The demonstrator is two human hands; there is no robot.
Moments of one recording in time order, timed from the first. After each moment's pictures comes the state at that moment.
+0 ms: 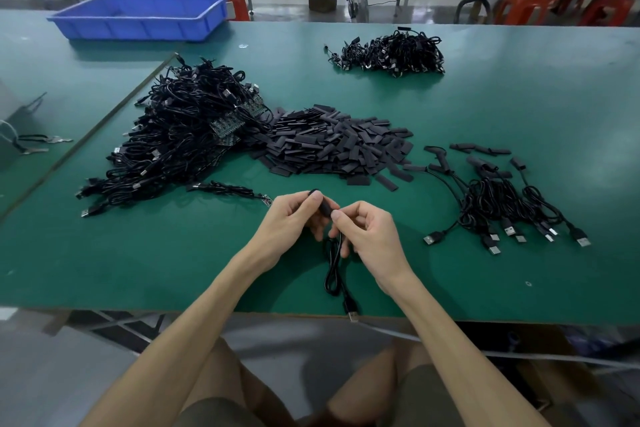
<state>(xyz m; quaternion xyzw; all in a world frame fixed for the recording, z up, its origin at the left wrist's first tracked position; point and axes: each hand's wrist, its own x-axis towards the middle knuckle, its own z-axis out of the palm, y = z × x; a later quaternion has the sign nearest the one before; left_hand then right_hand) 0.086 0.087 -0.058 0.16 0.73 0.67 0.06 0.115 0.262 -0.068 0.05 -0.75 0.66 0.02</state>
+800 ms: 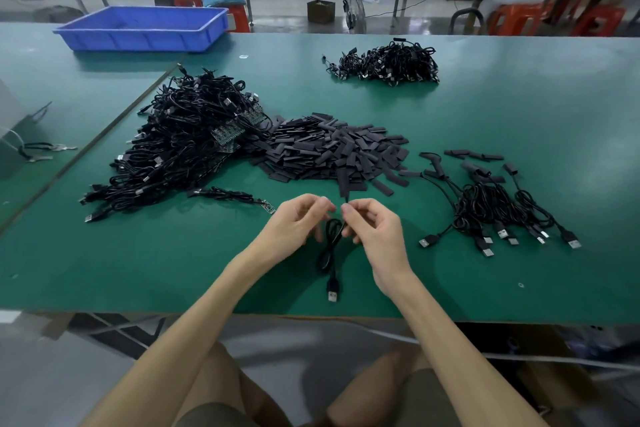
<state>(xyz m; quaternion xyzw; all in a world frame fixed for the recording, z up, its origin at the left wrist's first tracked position) 0.087 0.091 -0.047 0.14 0.82 0.55 0.05 0.113 0.265 -0.064 0.00 -0.69 0.72 0.07</state>
